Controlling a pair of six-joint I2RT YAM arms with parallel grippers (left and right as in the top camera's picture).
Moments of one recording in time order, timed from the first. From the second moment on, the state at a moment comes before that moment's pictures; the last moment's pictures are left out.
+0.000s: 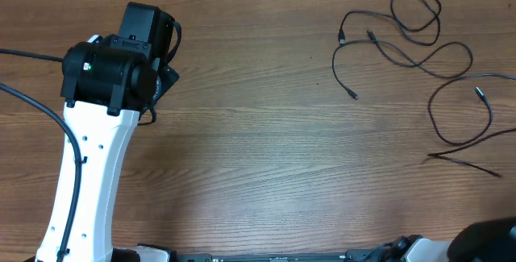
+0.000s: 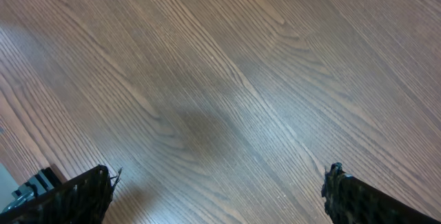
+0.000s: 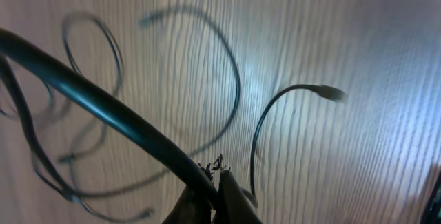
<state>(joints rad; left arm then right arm) -0.23 1.54 1.89 -1.64 -0.44 -1.08 -0.75 1.55 1.56 -1.30 -0.08 0.74</state>
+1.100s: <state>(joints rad) -0.23 1.61 1.89 -1.66 -0.44 -1.08 -0.17 1.59 1.56 -1.34 -0.13 0.48</state>
